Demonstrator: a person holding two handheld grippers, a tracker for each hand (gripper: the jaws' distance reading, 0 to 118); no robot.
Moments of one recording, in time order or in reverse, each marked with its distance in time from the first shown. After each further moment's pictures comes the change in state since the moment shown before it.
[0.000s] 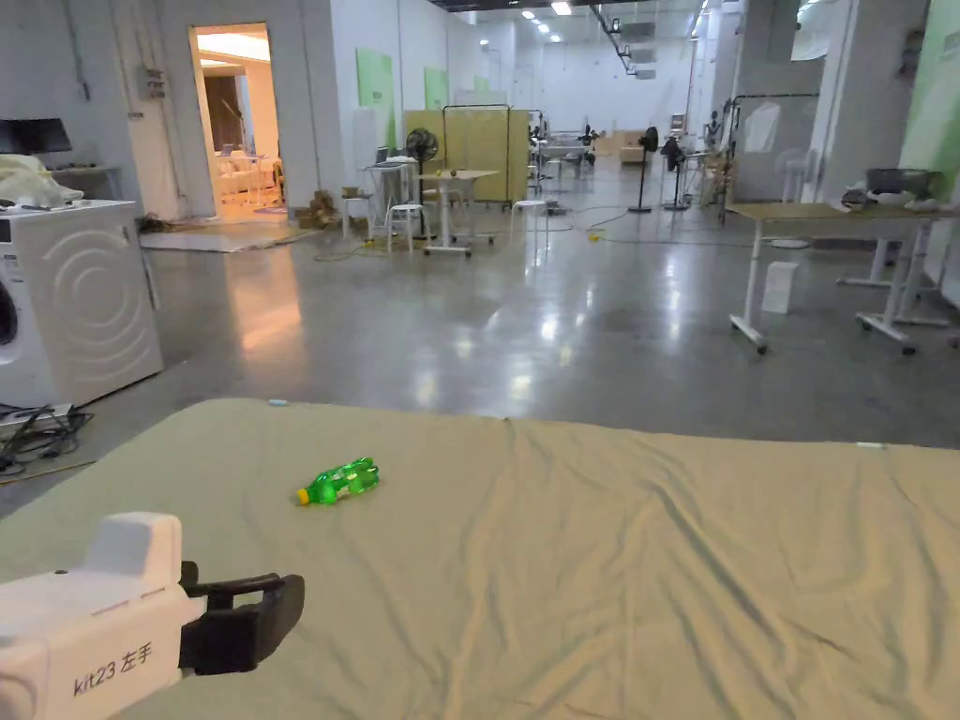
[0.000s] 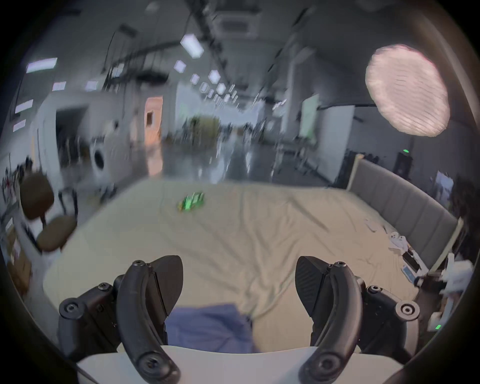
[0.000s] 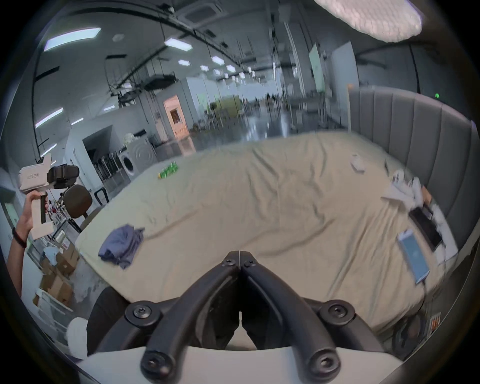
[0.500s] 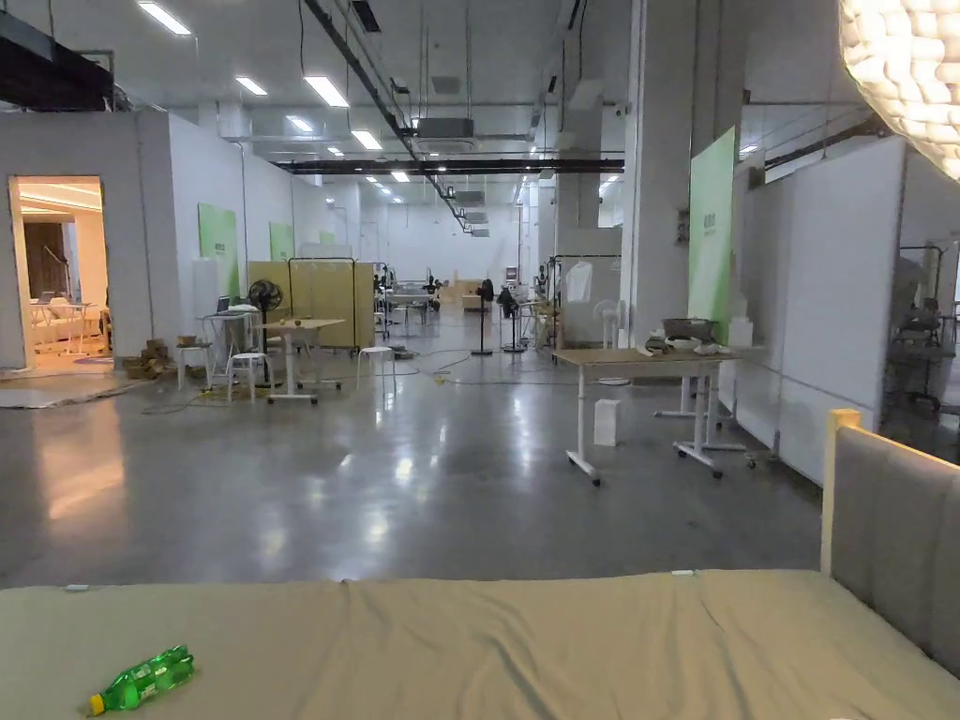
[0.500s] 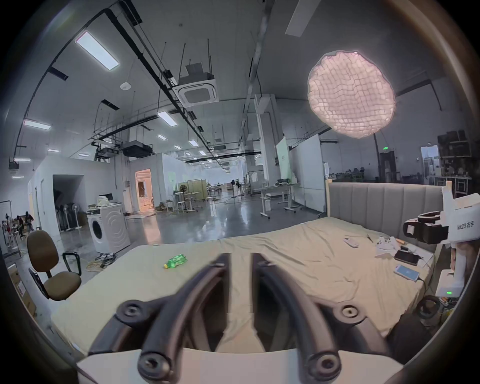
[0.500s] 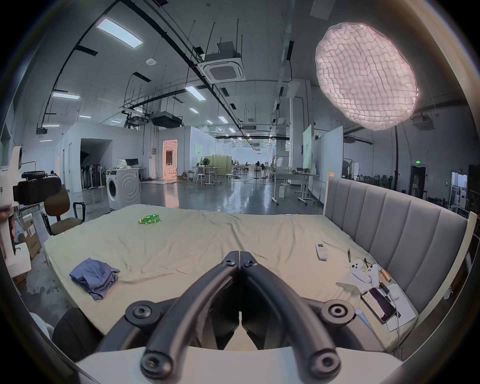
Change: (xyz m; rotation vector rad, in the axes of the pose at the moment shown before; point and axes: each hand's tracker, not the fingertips) left arm 0.153 -0.038 0.084 0.271 -0.007 -0.149; right arm -0.018 0.049 0.065 0.350 -0.147 0.197
